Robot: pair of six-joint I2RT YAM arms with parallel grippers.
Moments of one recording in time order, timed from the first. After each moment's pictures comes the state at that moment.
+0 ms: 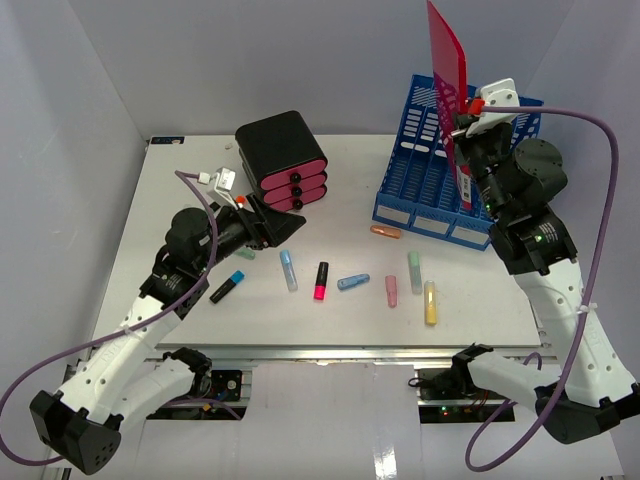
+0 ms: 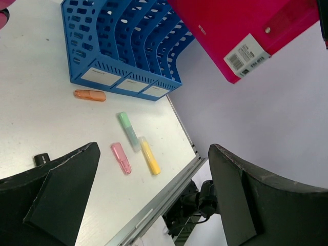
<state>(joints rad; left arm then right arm) -0.51 0.87 0.85 -0.03 0.31 -0.78 0.44 1.06 1.45 -0.20 0.19 -0.34</state>
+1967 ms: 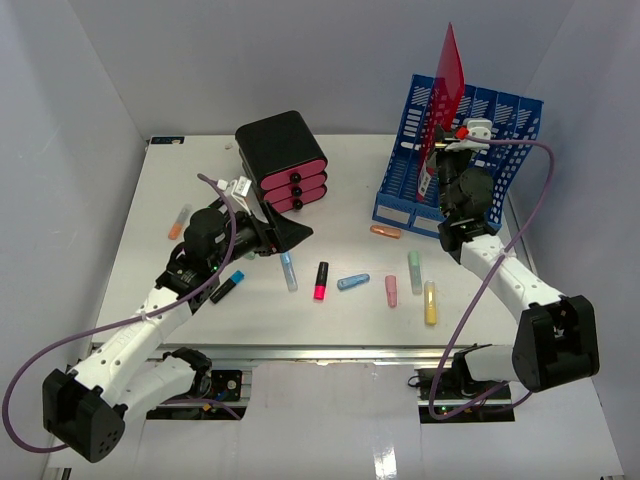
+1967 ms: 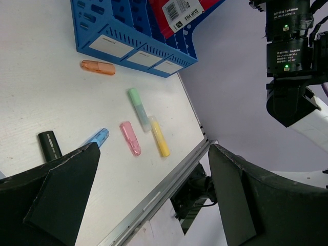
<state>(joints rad) -0.51 0.94 0.76 0.02 0.37 -0.79 0.31 1.32 0.91 0.76 0.27 -0.09</state>
